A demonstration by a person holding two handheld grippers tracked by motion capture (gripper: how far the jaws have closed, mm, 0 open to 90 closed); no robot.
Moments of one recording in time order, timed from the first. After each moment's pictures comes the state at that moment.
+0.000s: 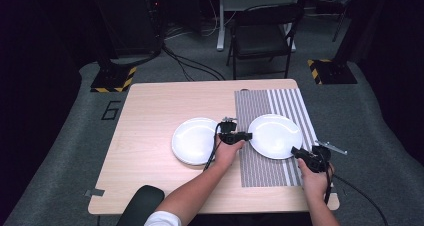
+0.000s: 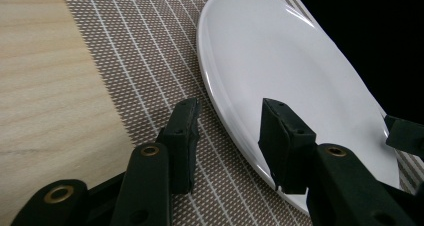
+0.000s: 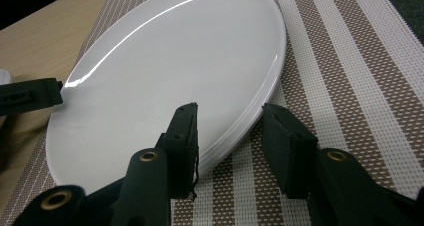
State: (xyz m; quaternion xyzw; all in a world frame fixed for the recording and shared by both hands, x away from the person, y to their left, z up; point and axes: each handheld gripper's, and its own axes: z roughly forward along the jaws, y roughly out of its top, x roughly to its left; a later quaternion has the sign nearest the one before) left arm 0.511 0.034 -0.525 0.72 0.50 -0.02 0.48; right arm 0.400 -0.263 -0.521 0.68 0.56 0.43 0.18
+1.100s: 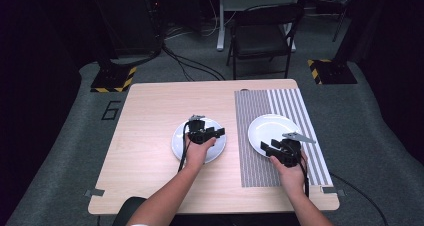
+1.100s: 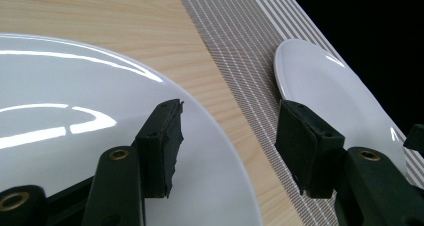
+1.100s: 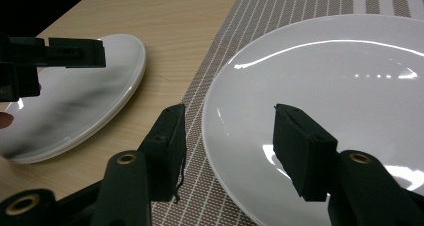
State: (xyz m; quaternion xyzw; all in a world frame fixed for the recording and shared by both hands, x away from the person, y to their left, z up) left arm 0.491 0.141 -0.495 0.68 0.53 0.05 0.50; right arm 0.410 -0.176 -0.487 0.55 0.67 0.47 0.17
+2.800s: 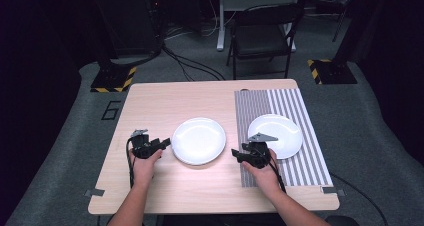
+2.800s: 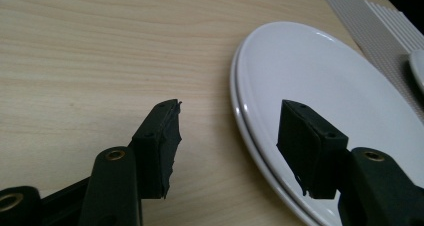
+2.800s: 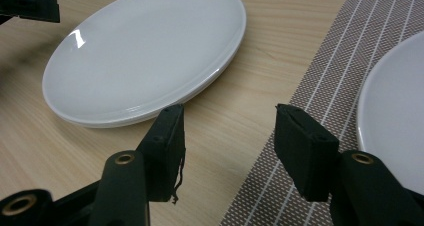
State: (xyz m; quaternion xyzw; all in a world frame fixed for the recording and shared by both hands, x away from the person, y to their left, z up) left arm 0.444 0.307 -0.509 0.64 0.62 0.14 0.44; right arm 0.421 -0.092 -0.504 0.46 0.76 0.45 0.13
